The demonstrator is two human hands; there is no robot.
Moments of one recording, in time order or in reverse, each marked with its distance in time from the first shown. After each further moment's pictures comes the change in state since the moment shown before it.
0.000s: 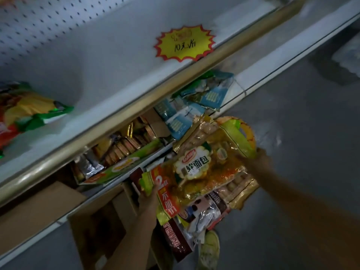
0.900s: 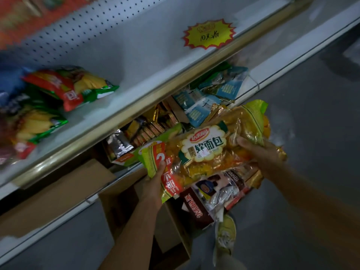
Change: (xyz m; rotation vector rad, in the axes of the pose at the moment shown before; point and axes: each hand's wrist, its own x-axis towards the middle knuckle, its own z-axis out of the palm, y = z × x) left_hand -0.044 -0.020 -0.094 -0.240 -0.199 0.193; right_hand -0.123 -0.006 0.016 0.618 -0.291 -0.103
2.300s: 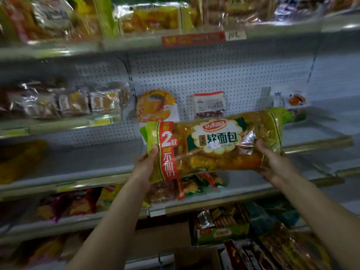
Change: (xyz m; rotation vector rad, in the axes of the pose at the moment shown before) left_hand -0.494 0.187 -0.346 -0.317 0.063 0.866; right_hand -0.475 -0.255 0.201 0.263 -0.363 -0.475
